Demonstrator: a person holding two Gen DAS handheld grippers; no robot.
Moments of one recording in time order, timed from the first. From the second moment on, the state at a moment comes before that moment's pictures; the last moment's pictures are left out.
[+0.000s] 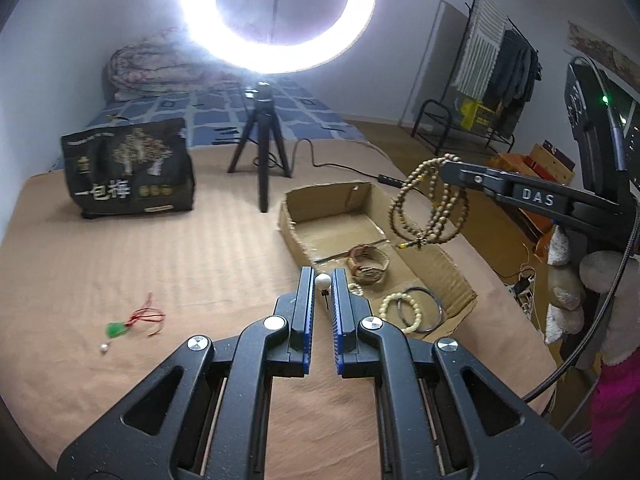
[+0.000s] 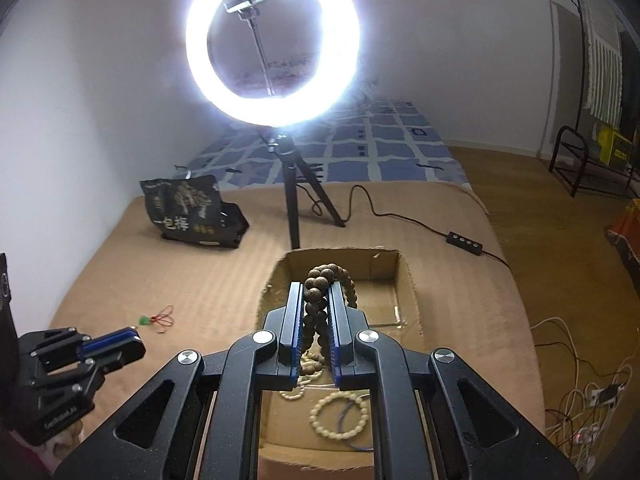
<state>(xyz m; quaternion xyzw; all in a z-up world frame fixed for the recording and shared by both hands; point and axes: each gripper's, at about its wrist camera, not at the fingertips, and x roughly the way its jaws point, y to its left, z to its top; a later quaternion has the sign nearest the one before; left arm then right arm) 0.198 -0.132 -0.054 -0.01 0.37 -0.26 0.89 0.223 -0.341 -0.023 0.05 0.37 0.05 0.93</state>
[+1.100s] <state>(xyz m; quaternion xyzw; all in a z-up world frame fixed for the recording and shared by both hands) 0.235 -0.187 -0.089 -0.03 0.42 -0.28 0.86 0.240 -0.378 -0.067 0.07 0.41 0.01 0.91</state>
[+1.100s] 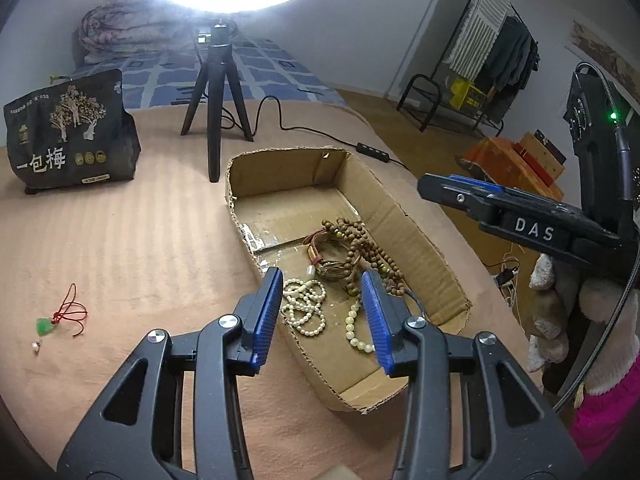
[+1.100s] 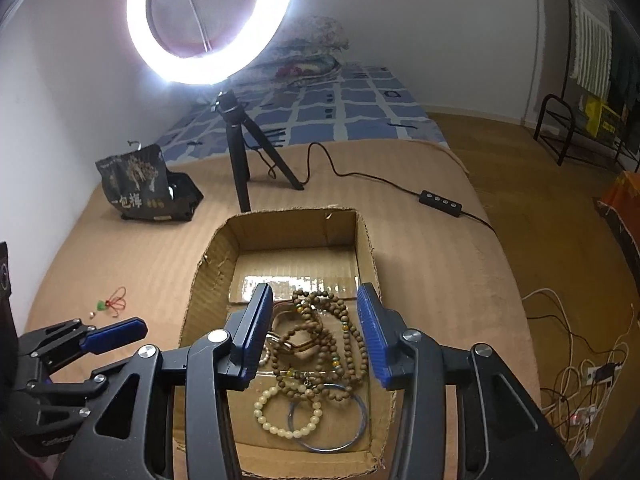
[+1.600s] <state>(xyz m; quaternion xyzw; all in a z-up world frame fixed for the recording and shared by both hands) 0.221 -0.161 -0.076 -0.02 0.41 -0.27 0.87 0.232 -0.366 -0.046 0.07 0.40 0.01 0.91</state>
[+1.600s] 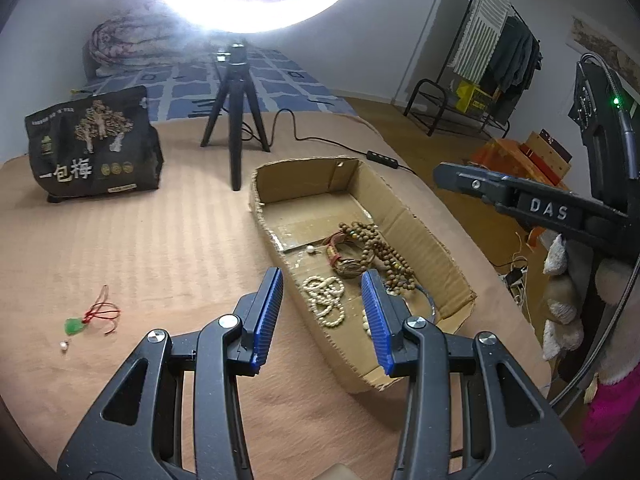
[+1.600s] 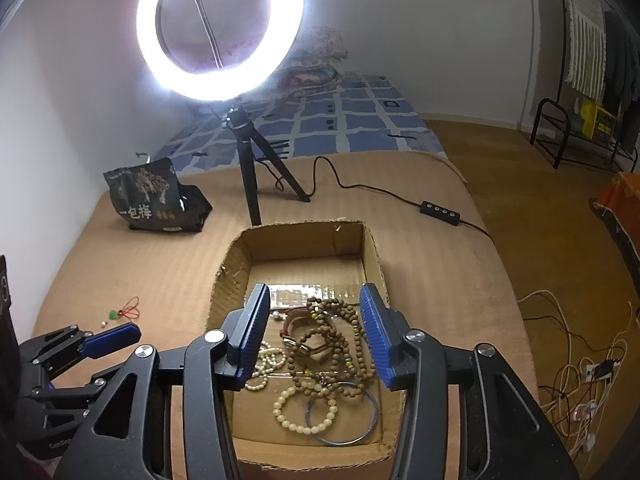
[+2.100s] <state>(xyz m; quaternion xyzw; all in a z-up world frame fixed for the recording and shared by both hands) 0.225 -0.069 -0.076 -0.01 0.40 -0.19 0.90 0.236 -0.316 -0.038 0.08 0.38 0.06 0.92</state>
